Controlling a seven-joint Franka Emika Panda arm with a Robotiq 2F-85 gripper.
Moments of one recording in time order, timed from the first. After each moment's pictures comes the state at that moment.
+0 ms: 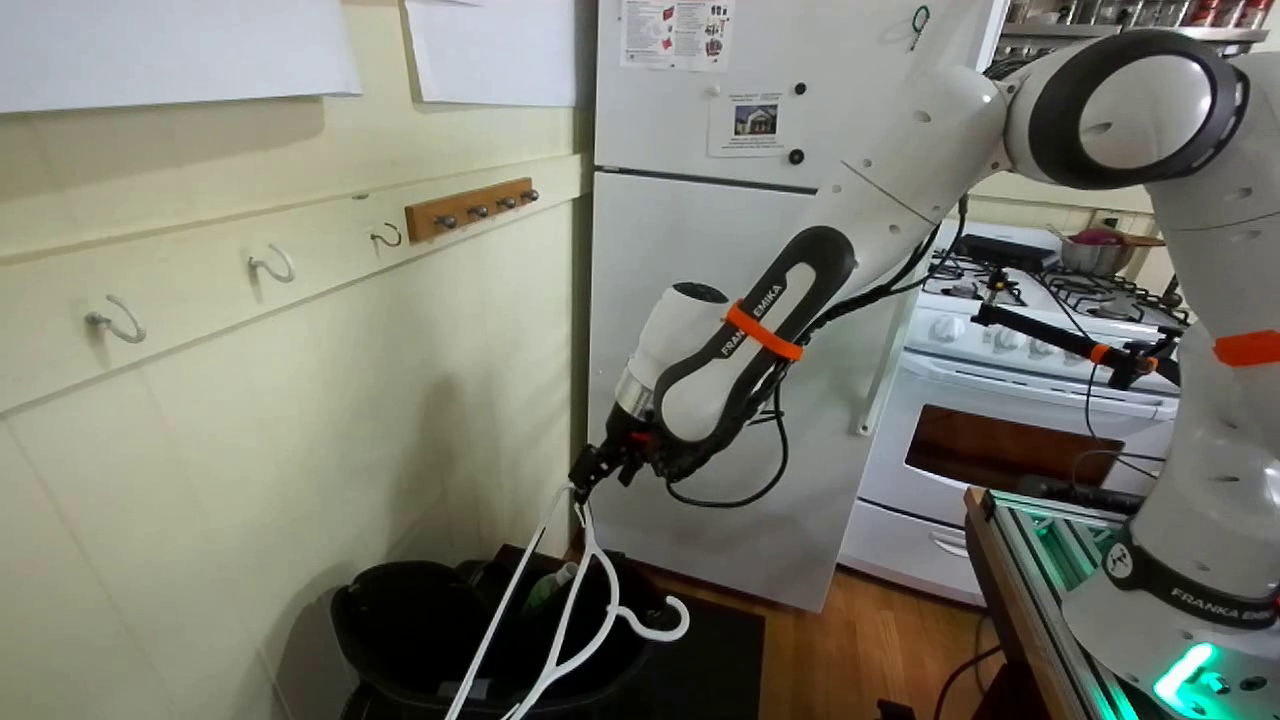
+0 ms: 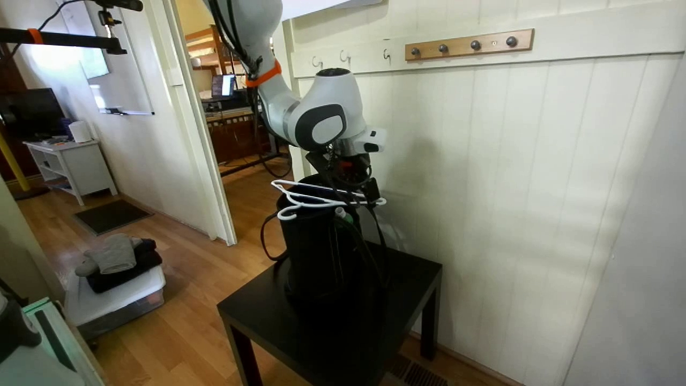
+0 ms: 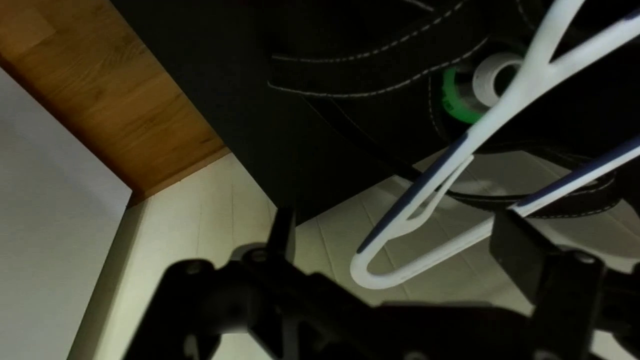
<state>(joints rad) -0.07 0.61 0.04 -2.05 0.27 3.00 0.19</state>
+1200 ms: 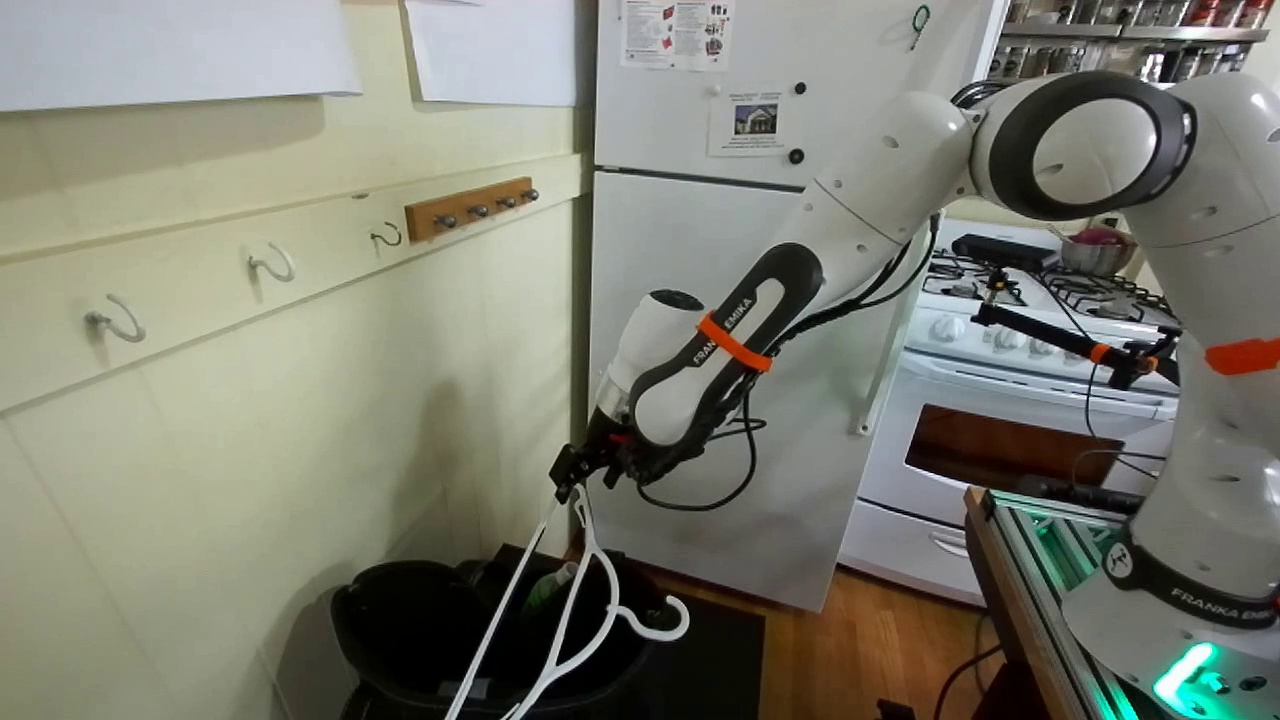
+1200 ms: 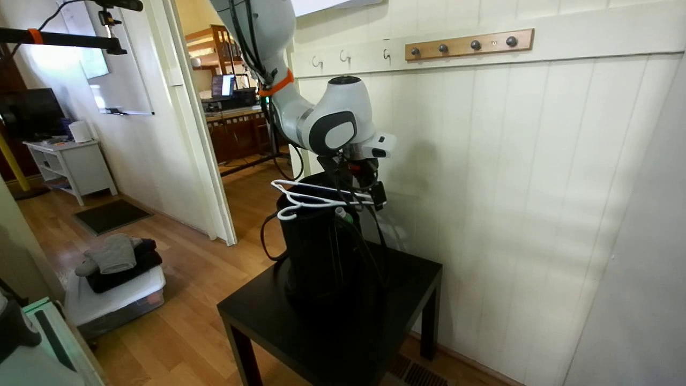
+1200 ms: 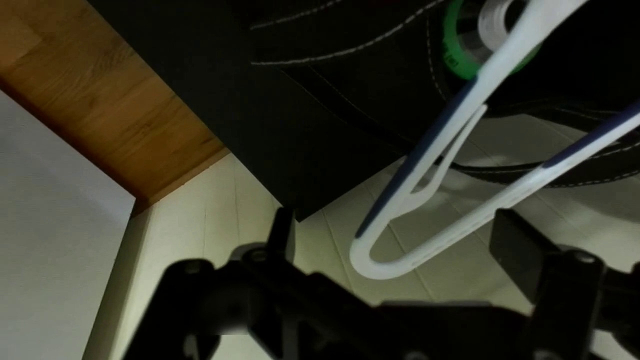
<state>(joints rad) -0.05 0.71 0.01 -1.92 0.27 2.96 0.27</state>
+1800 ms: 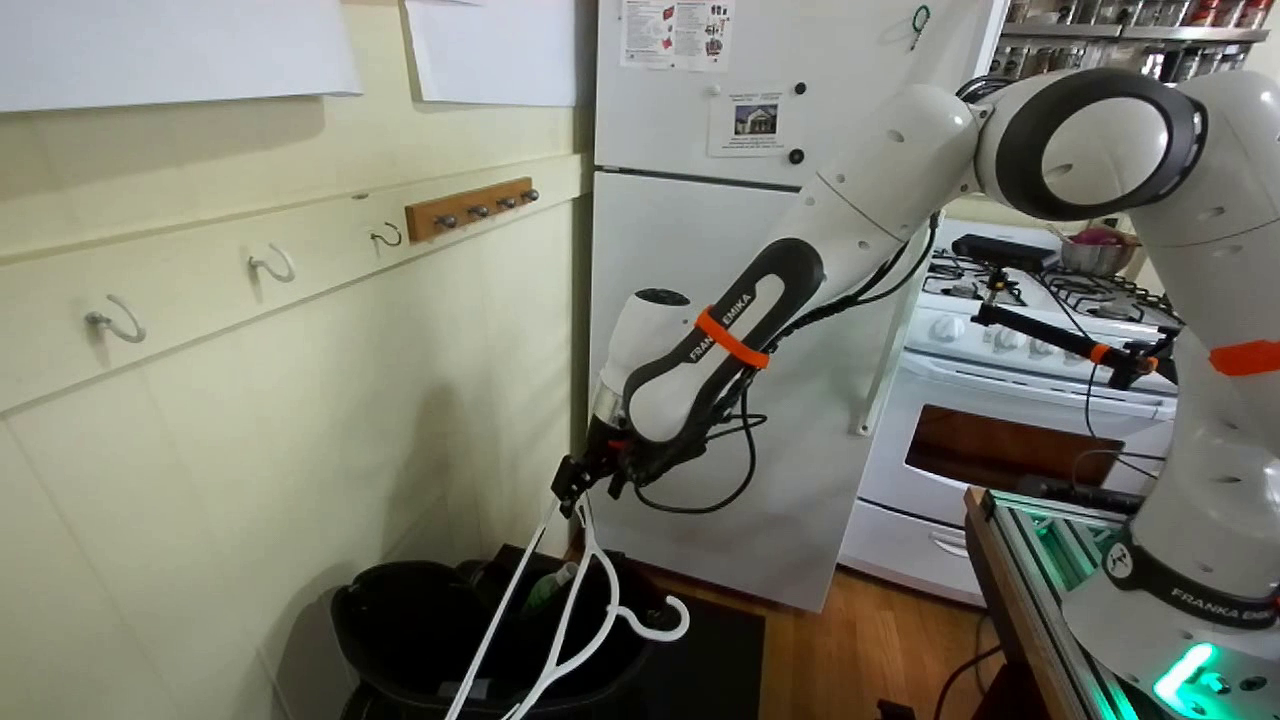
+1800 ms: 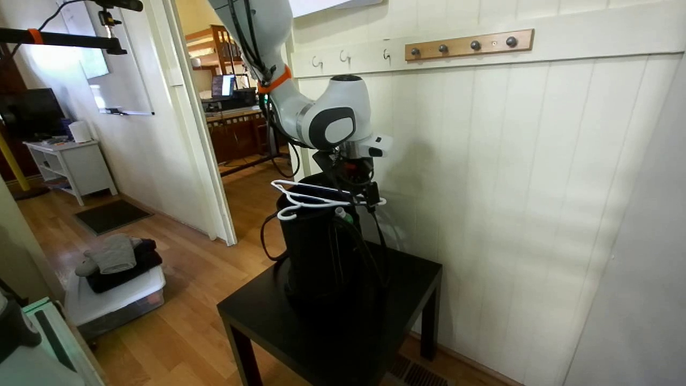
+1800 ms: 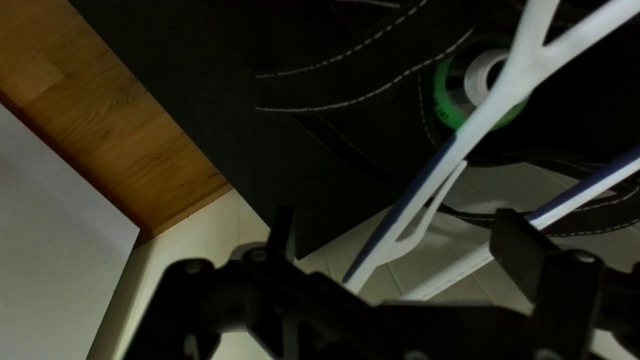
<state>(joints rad) -0.02 0.70 -0.01 -1.89 0.26 2.84 0.27</state>
